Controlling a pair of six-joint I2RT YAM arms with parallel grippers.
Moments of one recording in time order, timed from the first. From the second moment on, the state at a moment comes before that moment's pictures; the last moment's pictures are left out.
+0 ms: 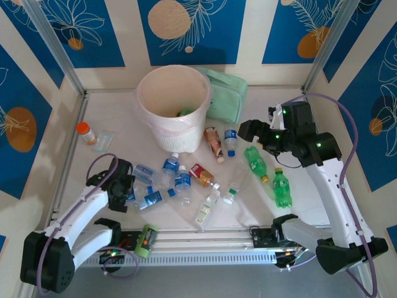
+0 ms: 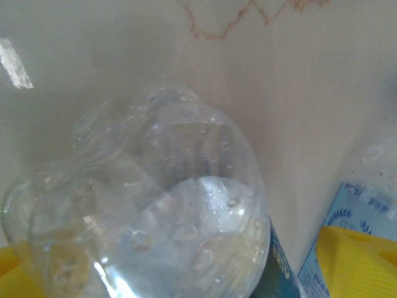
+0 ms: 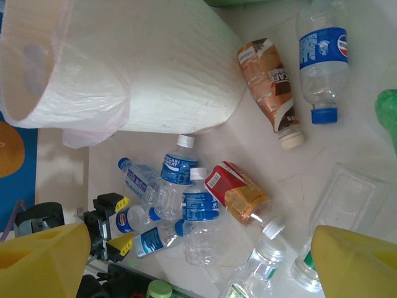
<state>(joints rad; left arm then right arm) -0.25 0.95 0.49 -0.82 -0.09 -1.63 0.26 1.06 1.35 -1.08 -0.38 0.64</state>
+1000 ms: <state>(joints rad) -0.20 0.97 0.56 -0.86 -0.07 -1.54 0.06 1.04 1.21 -1.02 -0.48 0.64</state>
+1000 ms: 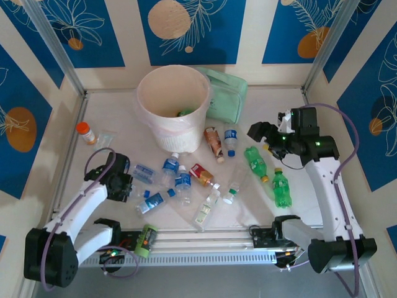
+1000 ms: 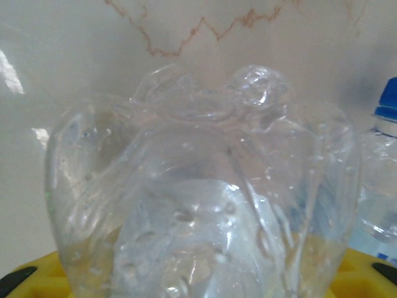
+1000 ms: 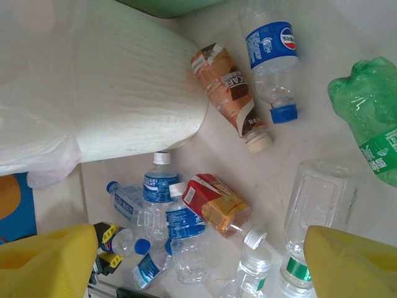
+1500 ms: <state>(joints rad) -0.20 0.79 0.78 -1.09 -0.08 -1.41 0.06 0.90 1.19 -1.04 -0.50 0.65</state>
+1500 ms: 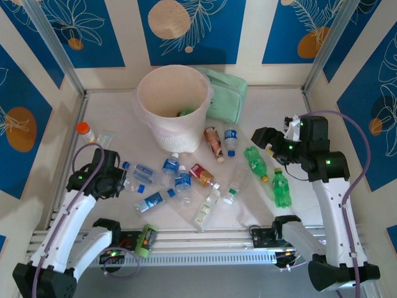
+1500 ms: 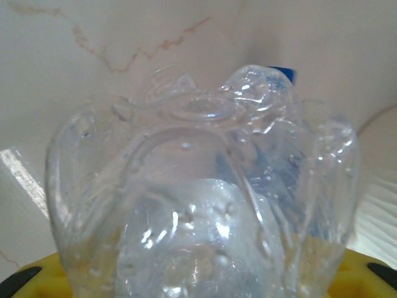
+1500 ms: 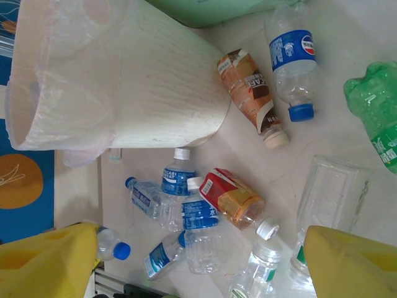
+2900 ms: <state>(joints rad) -0.38 2.02 2.32 -0.96 0.12 -0.98 -0.31 1.17 1.04 -0.98 -0.53 0.65</state>
